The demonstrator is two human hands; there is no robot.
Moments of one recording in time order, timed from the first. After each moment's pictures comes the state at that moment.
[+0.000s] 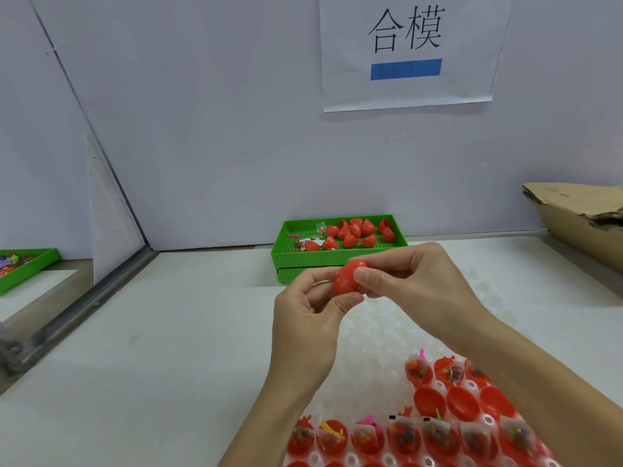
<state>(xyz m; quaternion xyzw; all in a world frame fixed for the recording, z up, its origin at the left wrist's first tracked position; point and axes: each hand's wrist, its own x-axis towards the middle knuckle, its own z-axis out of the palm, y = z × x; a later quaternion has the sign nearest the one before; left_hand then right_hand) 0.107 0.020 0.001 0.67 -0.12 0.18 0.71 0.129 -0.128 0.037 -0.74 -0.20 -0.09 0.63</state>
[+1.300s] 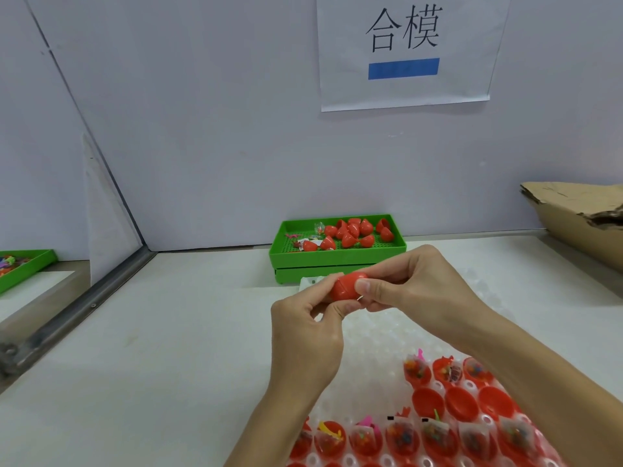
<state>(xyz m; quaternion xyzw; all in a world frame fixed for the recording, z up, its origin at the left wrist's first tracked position) 0.106 0.019 -0.006 0.77 -0.11 0.27 0.57 0.132 -0.135 0.037 -0.77 -0.19 -0.02 0.61</state>
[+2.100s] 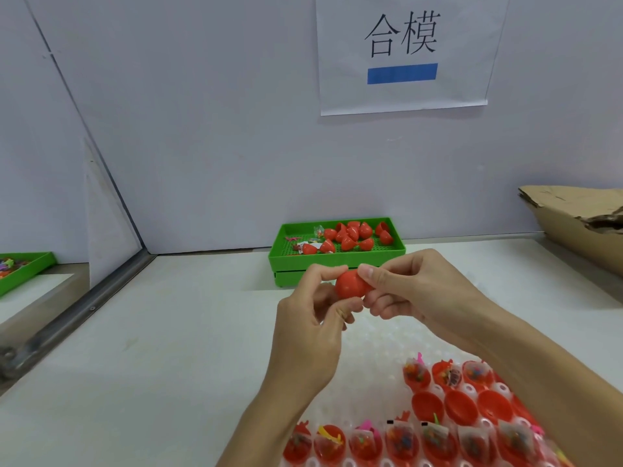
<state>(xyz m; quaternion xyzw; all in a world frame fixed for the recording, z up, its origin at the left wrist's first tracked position) 0.105 0.023 0.001 0.76 -0.16 0.21 0.60 0.136 -0.142 0.041 -0.72 -0.13 0.08 0.68</state>
